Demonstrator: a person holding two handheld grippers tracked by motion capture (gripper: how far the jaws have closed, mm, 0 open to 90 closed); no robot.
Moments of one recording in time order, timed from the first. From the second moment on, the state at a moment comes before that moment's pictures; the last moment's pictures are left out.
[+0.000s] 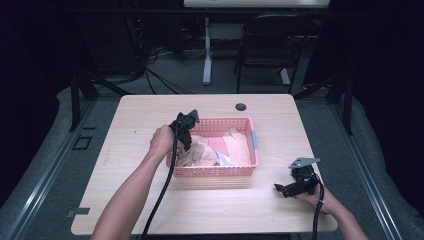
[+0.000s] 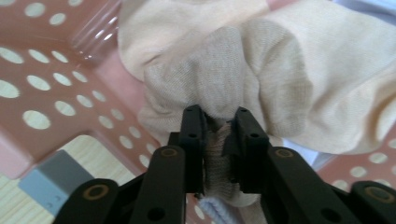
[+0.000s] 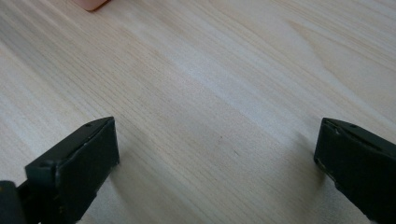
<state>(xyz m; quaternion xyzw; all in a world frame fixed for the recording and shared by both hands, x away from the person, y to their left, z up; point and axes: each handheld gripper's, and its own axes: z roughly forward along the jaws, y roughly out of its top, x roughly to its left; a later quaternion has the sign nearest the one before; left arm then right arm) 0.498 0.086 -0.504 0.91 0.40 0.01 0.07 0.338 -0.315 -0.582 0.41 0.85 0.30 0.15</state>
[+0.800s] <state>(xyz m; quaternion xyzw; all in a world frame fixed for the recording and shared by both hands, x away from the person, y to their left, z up) 0.486 0.094 -0.426 0.92 0.37 0.03 0.13 0.338 -0.315 -0.582 0.41 0.85 0.30 0.15</state>
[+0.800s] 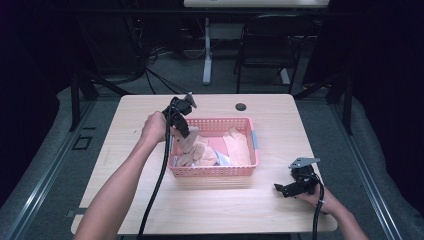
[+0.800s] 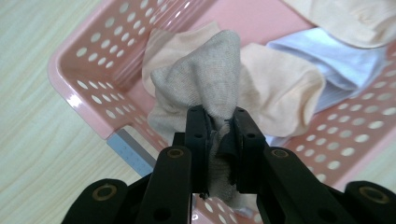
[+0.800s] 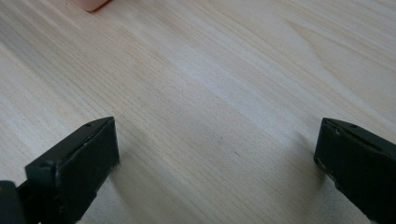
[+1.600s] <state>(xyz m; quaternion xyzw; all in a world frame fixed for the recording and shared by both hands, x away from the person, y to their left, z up) 0.470 0.093 -0.354 0.93 0.34 0.07 0.14 0.338 -0.314 -0.582 0.42 0.84 0.30 0.15</state>
